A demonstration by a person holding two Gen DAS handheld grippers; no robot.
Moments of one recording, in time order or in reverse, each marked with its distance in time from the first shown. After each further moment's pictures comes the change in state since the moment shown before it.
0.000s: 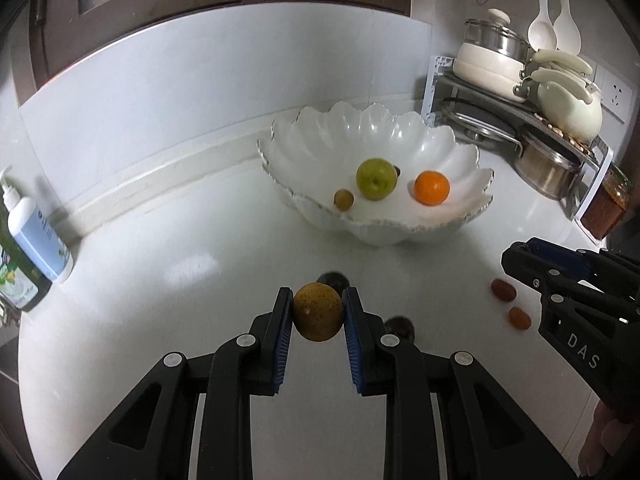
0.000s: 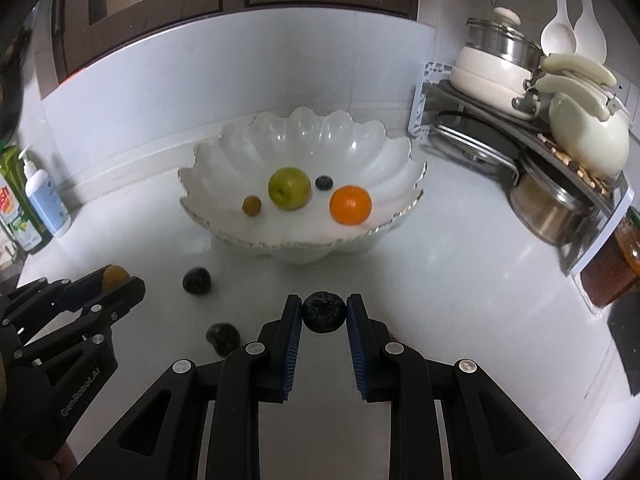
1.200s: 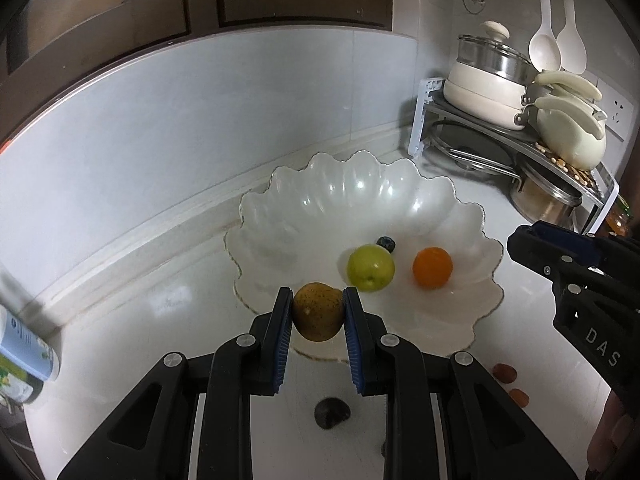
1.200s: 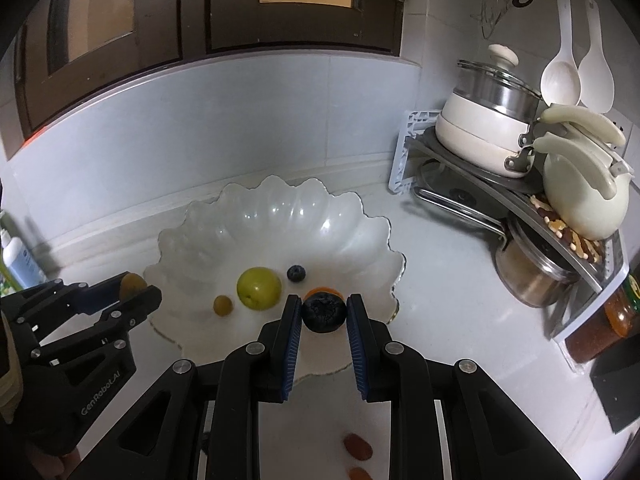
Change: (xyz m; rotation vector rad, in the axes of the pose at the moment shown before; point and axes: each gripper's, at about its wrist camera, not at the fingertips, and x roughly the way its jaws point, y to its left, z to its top) left arm 0.041 -0.002 0.098 0.088 -0.022 -0.071; right arm 0.014 -0.020 0.088 0.036 -0.067 -0.059
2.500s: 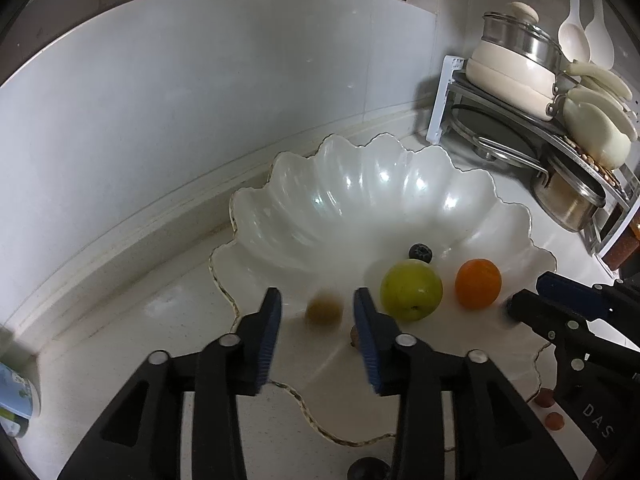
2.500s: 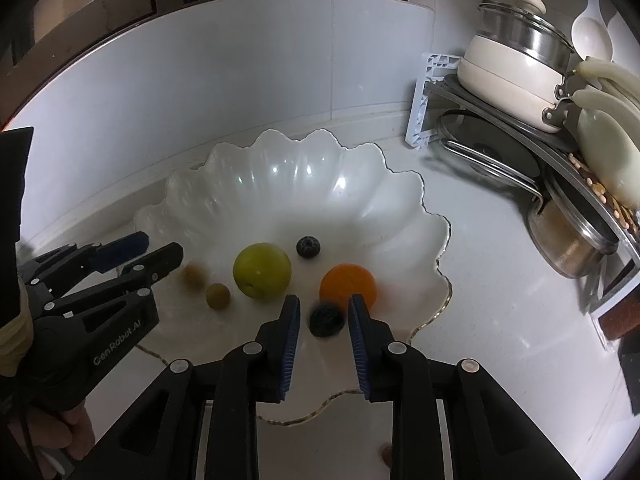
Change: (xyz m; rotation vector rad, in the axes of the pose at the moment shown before) left arm 0.071 0.023 0.015 0.006 0.055 -0.035; right arm 0.062 0.016 -0.006 0.049 0.141 0.008
